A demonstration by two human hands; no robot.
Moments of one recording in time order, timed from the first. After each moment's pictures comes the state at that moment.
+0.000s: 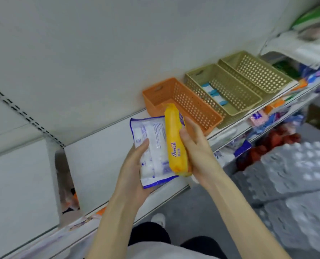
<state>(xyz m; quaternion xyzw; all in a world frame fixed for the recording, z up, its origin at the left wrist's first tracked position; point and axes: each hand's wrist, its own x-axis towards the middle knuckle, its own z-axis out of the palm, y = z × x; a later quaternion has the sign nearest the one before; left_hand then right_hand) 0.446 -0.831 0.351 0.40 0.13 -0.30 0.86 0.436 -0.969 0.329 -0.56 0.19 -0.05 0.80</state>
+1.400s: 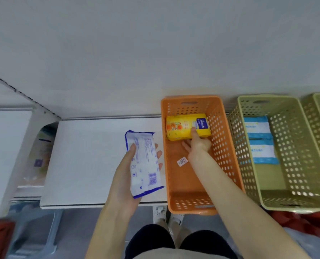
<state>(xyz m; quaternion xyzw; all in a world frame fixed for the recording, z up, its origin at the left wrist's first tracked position) 0.572 -0.930 0.284 0.32 0.39 -0.15 0.85 0.697 -1.067 0.178 -0.49 0.48 0.08 0.72</state>
